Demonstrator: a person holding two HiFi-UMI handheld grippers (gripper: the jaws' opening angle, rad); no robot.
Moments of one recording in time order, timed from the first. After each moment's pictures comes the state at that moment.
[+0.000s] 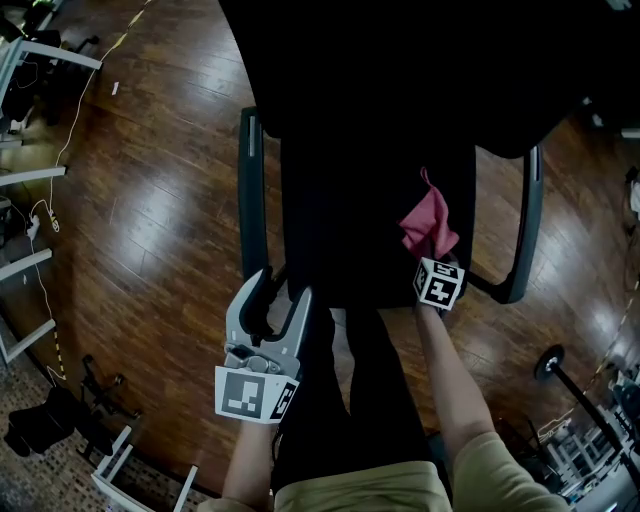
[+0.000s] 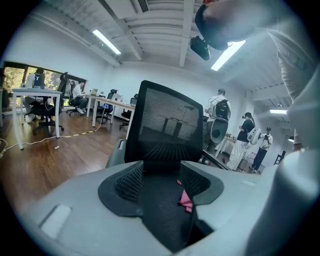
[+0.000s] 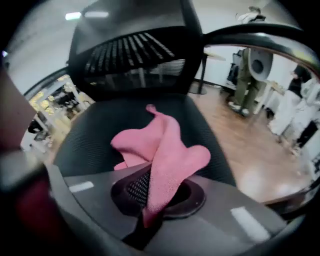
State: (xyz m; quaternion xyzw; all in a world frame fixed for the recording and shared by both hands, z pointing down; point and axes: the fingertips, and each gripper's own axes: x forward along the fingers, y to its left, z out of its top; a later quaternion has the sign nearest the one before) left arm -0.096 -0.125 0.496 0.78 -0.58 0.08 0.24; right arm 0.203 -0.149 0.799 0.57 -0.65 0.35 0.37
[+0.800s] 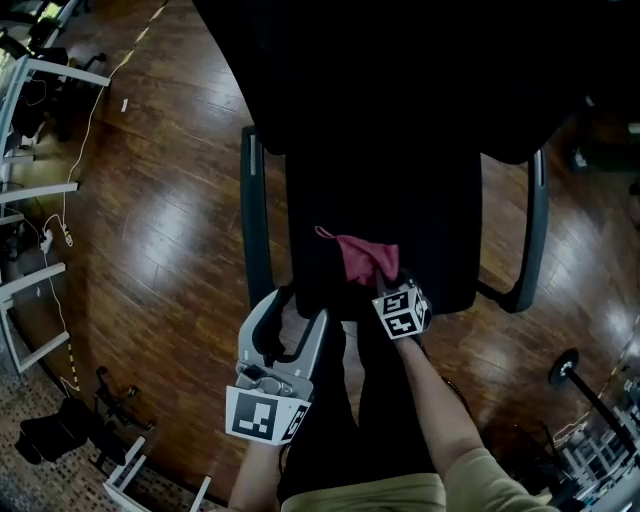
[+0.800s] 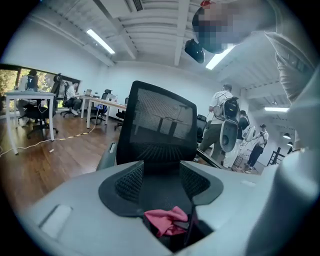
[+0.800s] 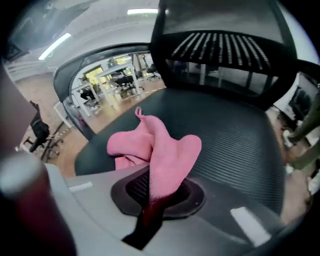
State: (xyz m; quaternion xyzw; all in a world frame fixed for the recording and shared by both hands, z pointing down) left arm -0.076 -0.119 0.476 0.80 -0.56 0.09 0.22; right arm 0.060 -0.088 0.802 0.34 -0.80 0.26 0.42
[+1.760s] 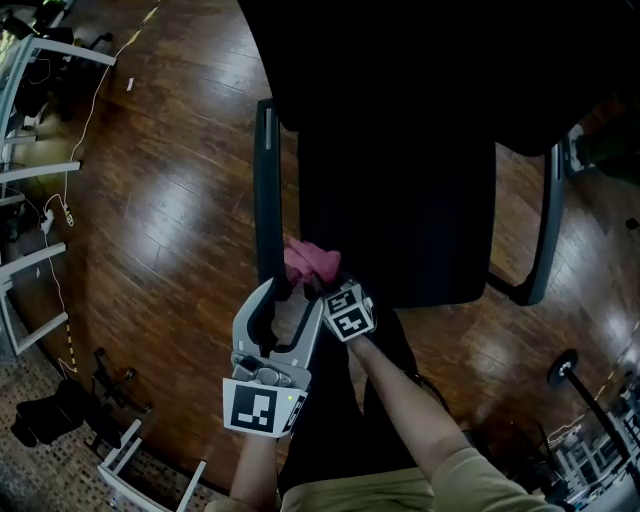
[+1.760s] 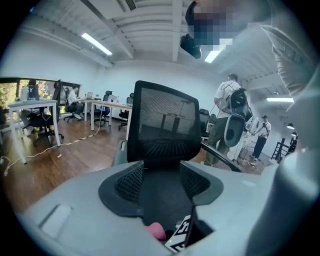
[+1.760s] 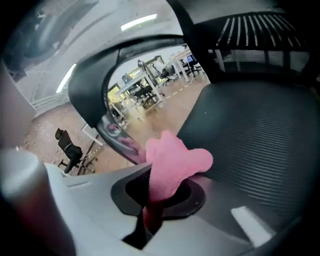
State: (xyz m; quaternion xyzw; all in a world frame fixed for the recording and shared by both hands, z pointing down) left arm -0.096 -0.106 0.495 0.79 -0.56 0.13 0.22; right arm -0.111 -0.024 0.782 0.22 -0.84 0.37 0.33
